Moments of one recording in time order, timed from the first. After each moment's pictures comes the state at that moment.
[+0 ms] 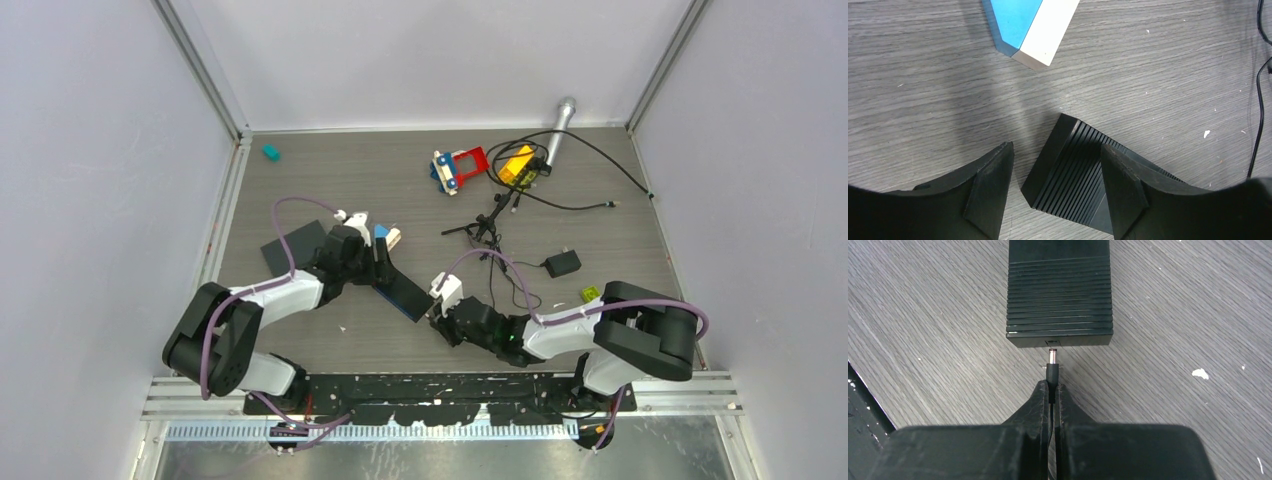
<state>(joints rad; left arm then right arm) -0.47 1.40 0.55 0.12 0.08 -0.46 1.17 1.48 0.37 0.56 0.22 0.25</state>
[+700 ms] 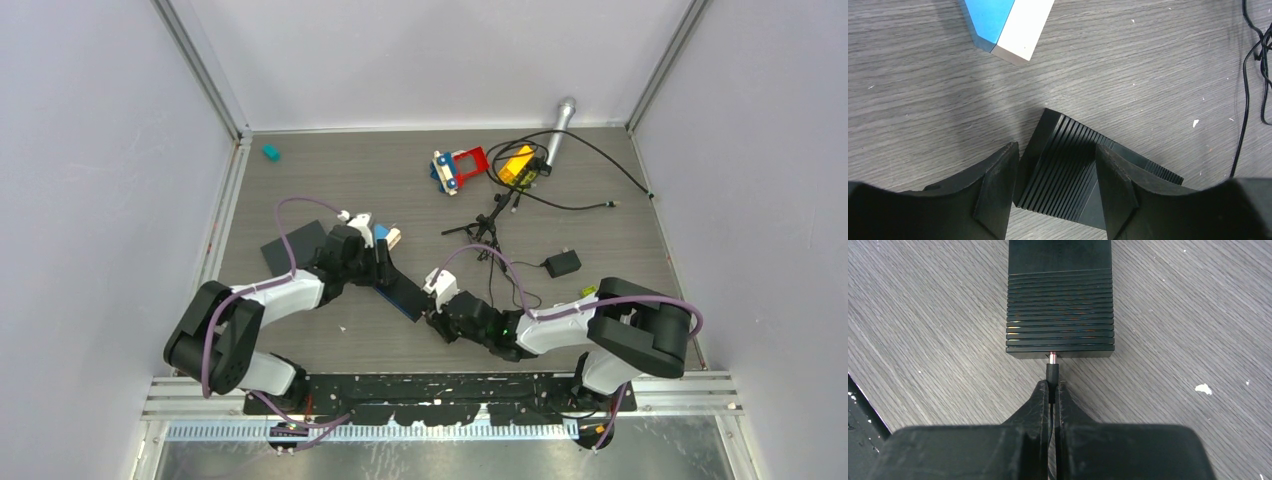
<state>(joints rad) -0.47 1.41 0.55 0.13 0.14 -0.45 1.14 1.52 0.44 0.50 0.20 0.25</state>
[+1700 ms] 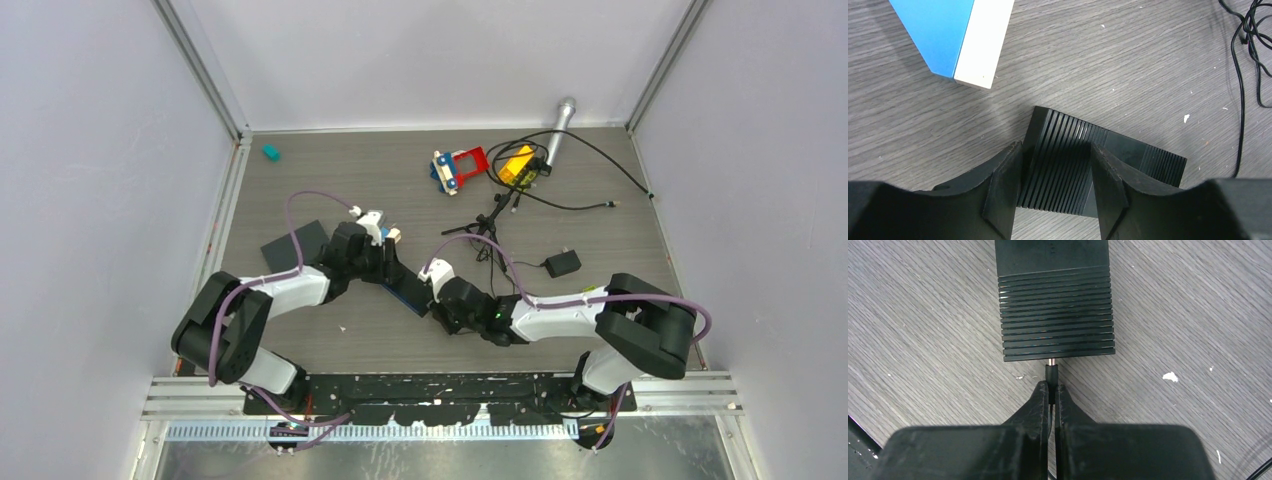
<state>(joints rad) -0.50 1.47 0.57 0.19 0.20 -0.38 1.09 1.51 0.58 0.19 0.20 0.25</state>
